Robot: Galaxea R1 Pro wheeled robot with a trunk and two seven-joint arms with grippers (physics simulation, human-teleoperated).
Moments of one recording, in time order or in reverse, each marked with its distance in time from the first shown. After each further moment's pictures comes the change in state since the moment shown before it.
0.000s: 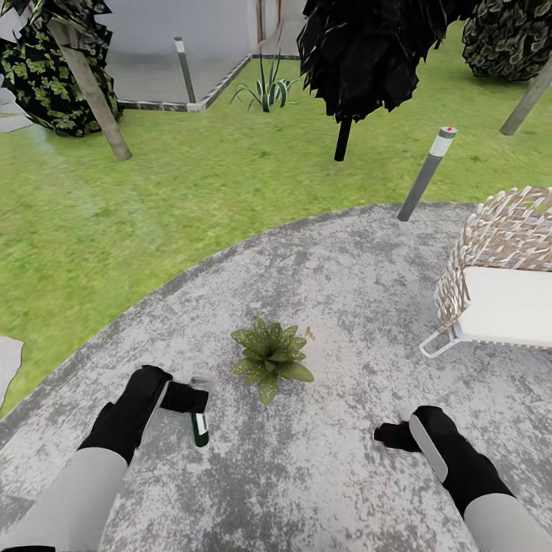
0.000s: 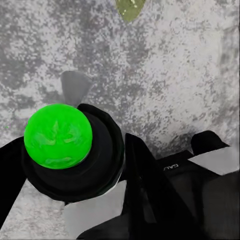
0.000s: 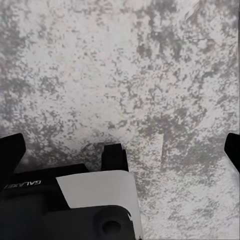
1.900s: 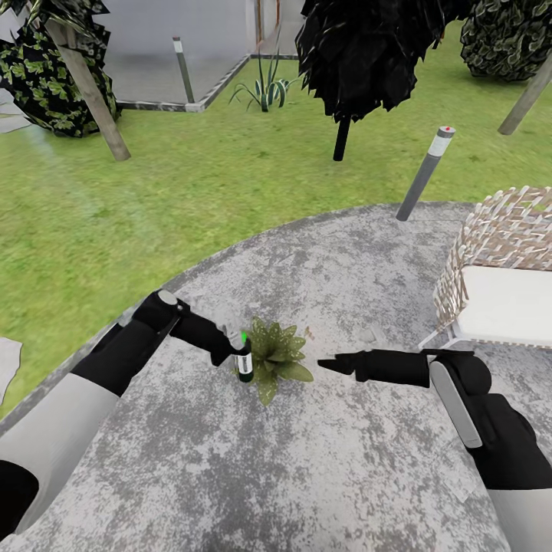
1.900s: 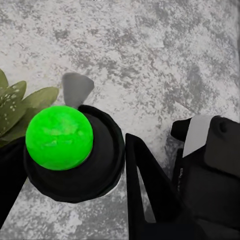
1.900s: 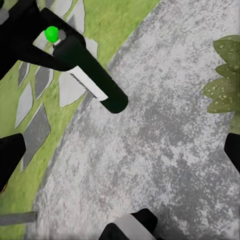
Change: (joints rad) left arm -0.301 0.147 -0.466 -0.218 -0.021 -0.365 -0.718; right arm -0.030 -0.065 0.005 -0.620 -0.021 0.126 0.965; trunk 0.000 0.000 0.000
